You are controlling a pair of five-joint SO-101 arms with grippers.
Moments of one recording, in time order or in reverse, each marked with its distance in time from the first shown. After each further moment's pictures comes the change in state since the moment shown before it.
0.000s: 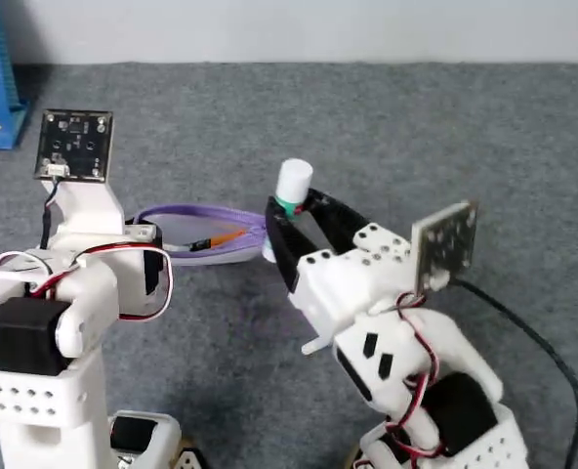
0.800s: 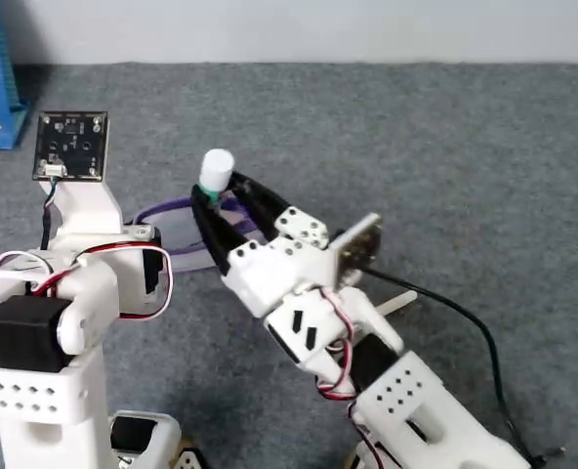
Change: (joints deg) left arm -0.3 0.0 1.4 0.0 0.7; right arm -7.1 21.0 17.1 -48.8 2.3
